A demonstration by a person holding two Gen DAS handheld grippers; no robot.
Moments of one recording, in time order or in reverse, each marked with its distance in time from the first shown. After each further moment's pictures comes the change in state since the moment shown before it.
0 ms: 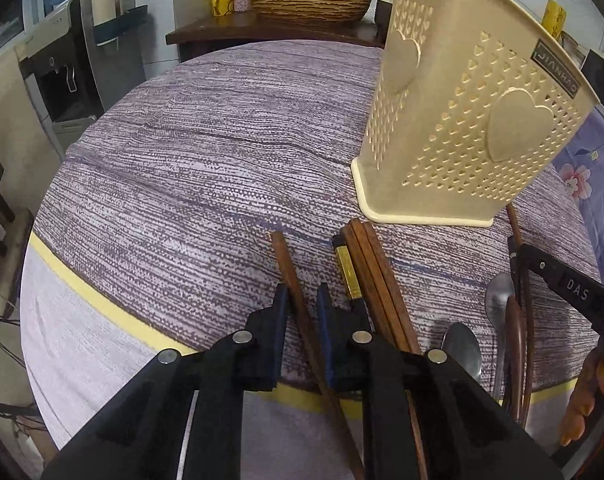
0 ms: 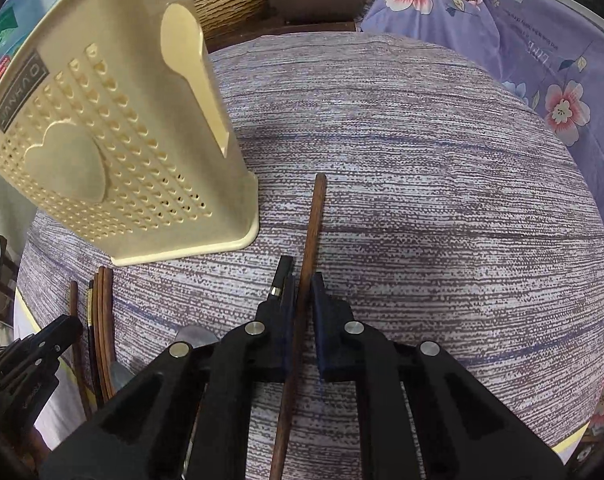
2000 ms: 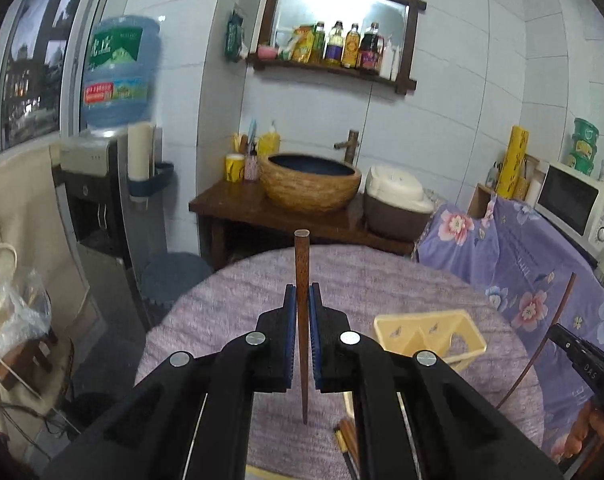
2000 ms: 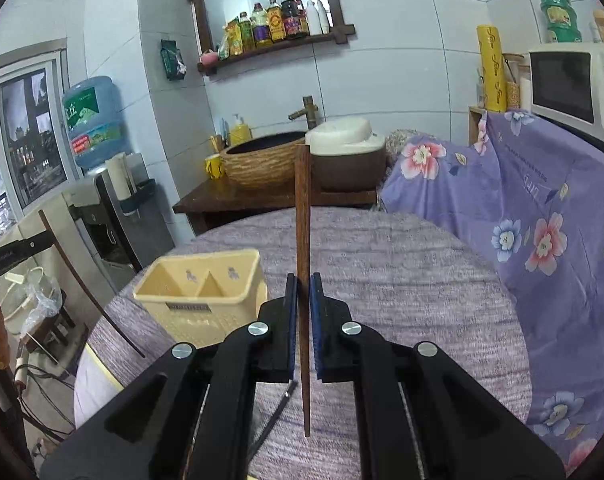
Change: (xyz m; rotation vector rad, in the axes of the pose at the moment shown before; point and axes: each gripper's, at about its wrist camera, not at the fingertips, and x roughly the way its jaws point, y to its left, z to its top) left arm -0.190 0.040 0.100 -0.013 -0.542 -0.048; right arm -0.194 -0.033 0.055 -0.094 -0.501 0.178
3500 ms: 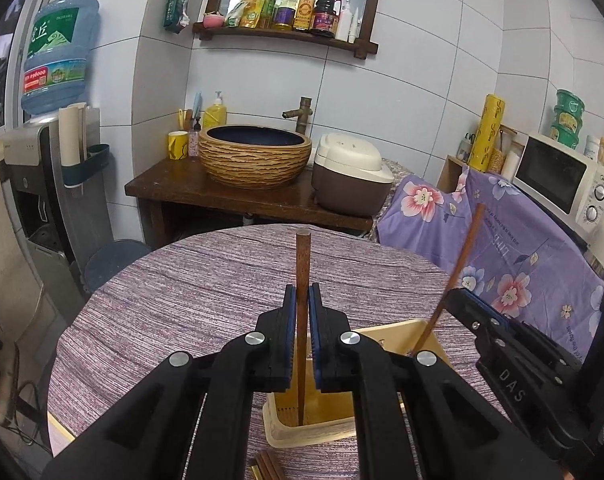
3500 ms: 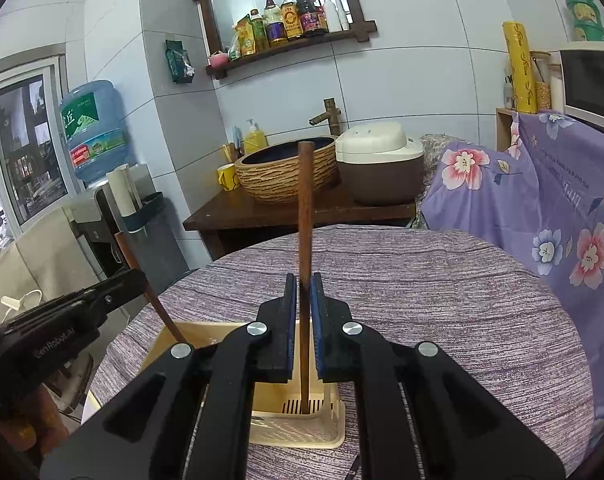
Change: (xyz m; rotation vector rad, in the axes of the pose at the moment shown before) left arm 0.087 -0.077 -0.020 0.021 0.108 -0.135; right arm 0.101 0.050 0.005 0.018 0.001 0.032
